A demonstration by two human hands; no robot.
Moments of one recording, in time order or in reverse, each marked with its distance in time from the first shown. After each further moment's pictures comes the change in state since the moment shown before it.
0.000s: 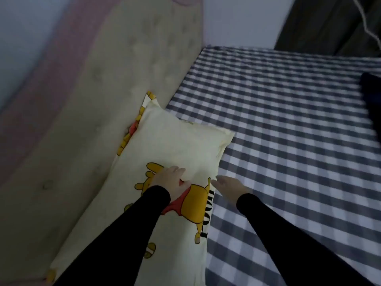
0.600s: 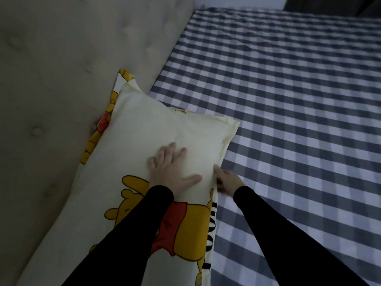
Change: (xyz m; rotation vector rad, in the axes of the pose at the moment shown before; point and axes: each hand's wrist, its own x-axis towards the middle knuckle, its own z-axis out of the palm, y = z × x) left_hand 0.139 -0.020 0.060 0.047 0.137 -0.111; right_hand 0.156 0.040 0.033 0.611 -0.025 0.307
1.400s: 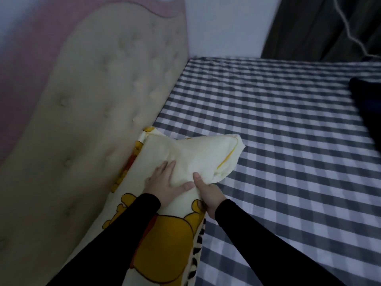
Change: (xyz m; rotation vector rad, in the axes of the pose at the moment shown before) left_hand -0.033 0.010 -0.093 -0.332 -0.143 -0.020; right_hand -0.100 -0.063 0.019 0.486 -0.166 -0.148
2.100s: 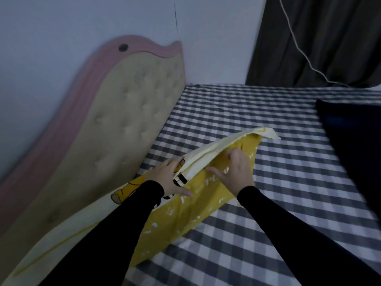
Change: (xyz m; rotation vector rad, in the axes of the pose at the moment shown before) left_hand -0.117 0.058 -0.064 0.337 0.040 0.206; right_hand -0.160 -0.075 -0.047 -1.113 0.644 -1.296
